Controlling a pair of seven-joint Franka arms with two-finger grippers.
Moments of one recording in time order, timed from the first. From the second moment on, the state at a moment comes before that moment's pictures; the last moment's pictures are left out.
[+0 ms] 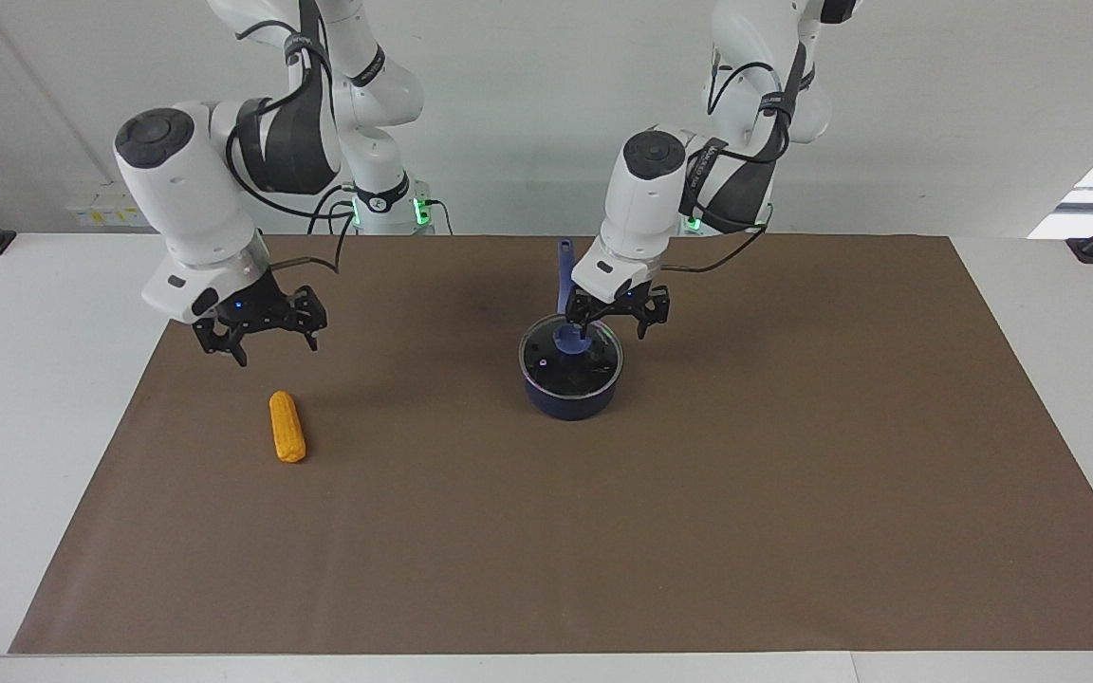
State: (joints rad) left arm -0.61 0.21 -0.06 -1.81 -0.03 2.09 -0.67; right arm 0.06 0.16 -0.07 -1.78 -0.01 2.00 -0.34
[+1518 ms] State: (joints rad) left arm -0.66 0.35 -0.05 -1.66 -0.03 2.01 -0.86; right arm -0.01 0.37 -0.07 -1.94 -0.01 2.33 -0.74
